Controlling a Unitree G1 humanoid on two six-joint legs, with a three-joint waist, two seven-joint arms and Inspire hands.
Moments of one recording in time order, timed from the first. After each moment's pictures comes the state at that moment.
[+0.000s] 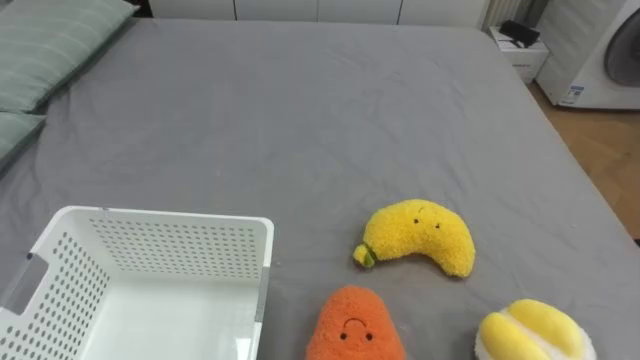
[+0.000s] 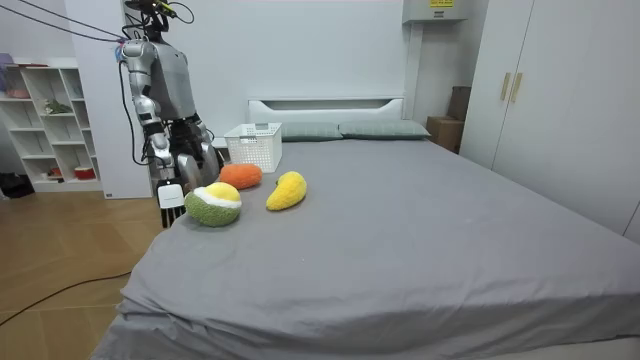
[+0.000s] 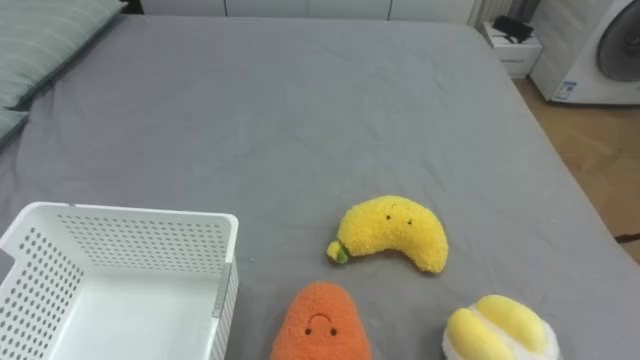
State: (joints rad) left arm 0.19 0.14 0.04 1.12 0.43 0.24 0.18; right arm 0.10 -0.19 0.13 1.25 -0.35 0.20 0.02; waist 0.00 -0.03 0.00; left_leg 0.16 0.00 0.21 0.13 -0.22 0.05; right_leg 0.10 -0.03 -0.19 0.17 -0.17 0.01
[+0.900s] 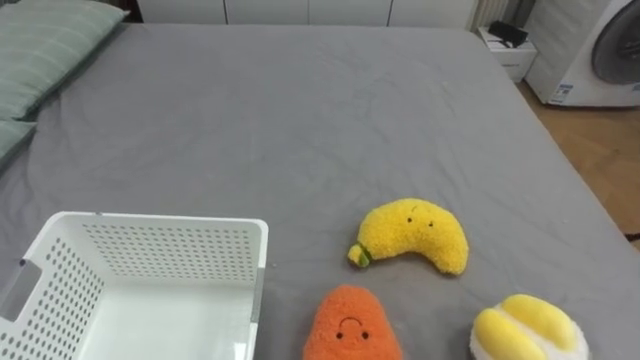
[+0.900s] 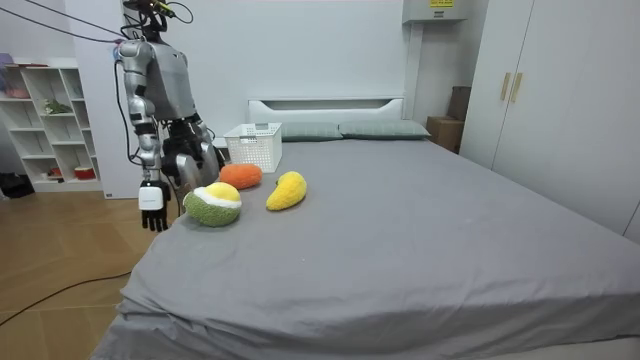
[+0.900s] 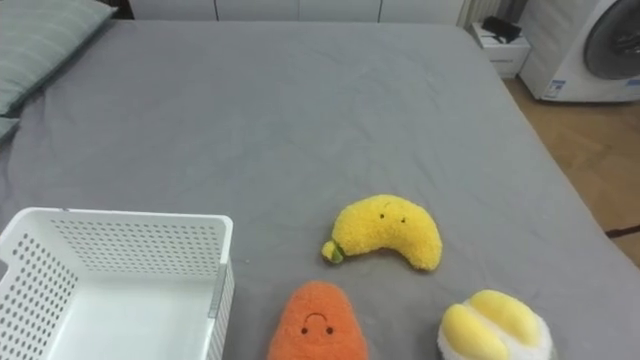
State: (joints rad) left arm 0.20 0.14 0.12 1.12 0.47 0.26 0.19; right arm 0.17 -0.19 -0.03 1.29 -0.07 0.21 -0.07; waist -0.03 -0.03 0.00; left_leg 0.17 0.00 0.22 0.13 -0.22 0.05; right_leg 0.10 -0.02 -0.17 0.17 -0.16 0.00
